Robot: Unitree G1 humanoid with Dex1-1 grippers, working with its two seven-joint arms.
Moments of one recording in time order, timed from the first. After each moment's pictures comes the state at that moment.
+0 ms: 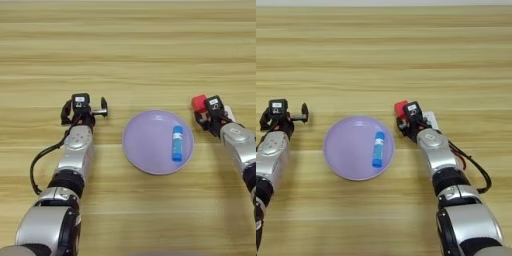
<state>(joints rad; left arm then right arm) -0.49 0.06 0.12 0.88 -0.04 -0.21 0.13 -0.53 -0.21 0.01 0.83 -0.05 0.01 0.23</state>
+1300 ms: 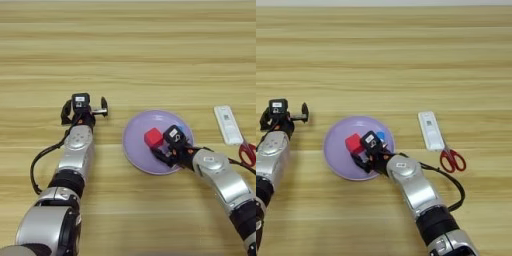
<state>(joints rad) -0.49 0.06 0.11 0.88 -0.04 -0.21 0.13 -0.23 -0.15 0.30 0.33 -0.07 0.21 0.47</state>
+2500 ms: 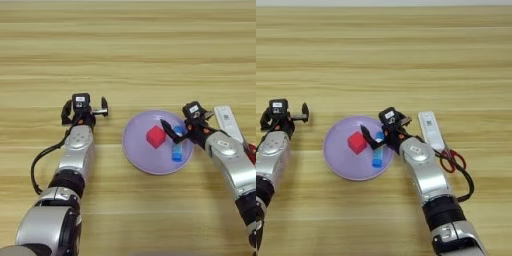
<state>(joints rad) -0.49 0.06 0.11 0.88 -0.04 -0.21 0.13 -0.29 -0.14 0.11 0.32 -0.01 0.12 0.35</state>
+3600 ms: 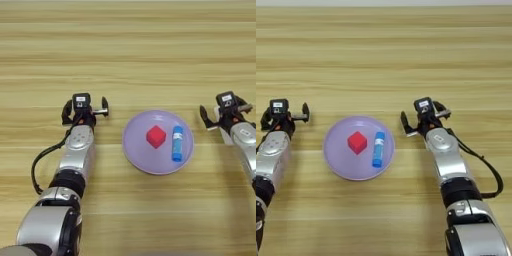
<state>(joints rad) -0.49 0.05 0.11 0.88 -0.04 -0.21 0.14 -0.42 -0.24 -0.01 0.60 -0.09 0.06 0.12</state>
